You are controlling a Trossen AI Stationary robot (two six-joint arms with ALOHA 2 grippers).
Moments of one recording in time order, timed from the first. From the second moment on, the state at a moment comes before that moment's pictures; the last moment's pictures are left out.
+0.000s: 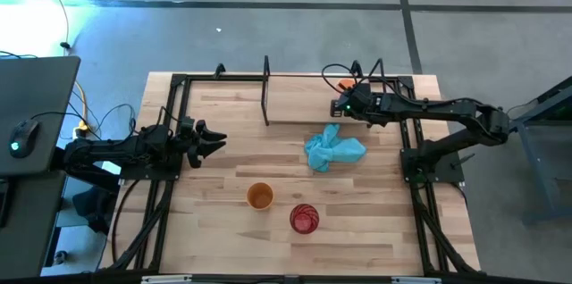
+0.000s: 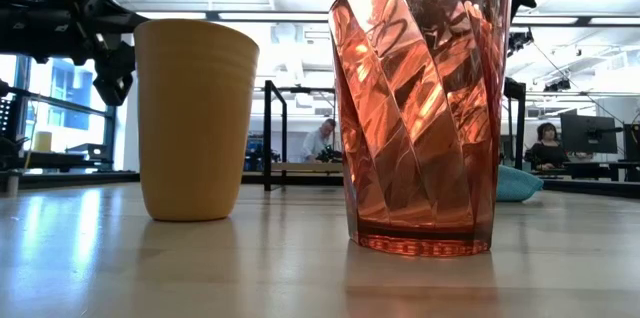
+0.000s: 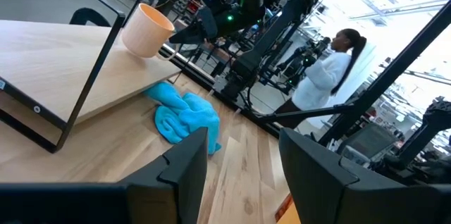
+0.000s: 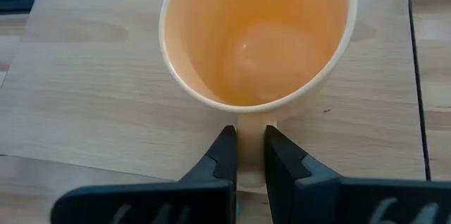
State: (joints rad) left arm 0.16 0.03 0.01 0.03 -0.10 -0.59; right arm -0.36 1.33 0.87 -0.58 0.46 1.04
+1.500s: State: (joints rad) left arm 0.16 0.03 0.01 0.03 -0.10 -0.59; right arm -0.35 1.33 0.87 -0.58 0.44 1.07
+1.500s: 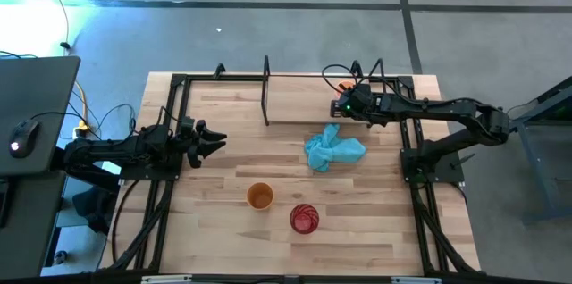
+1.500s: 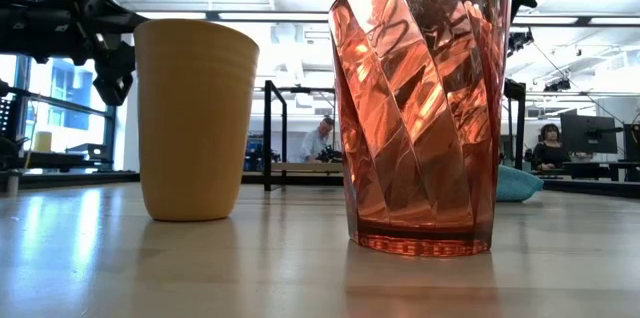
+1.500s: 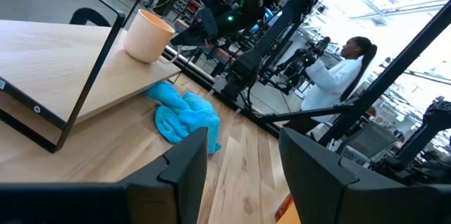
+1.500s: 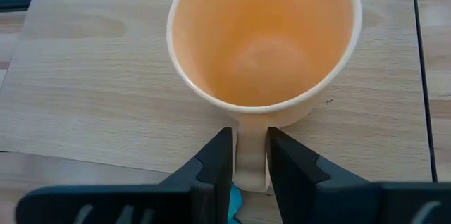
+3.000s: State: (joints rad) left arm 0.16 0.03 0.01 0.03 -0.10 -0.59; right arm -0.35 1.33 0.87 -0.60 0.44 1.06
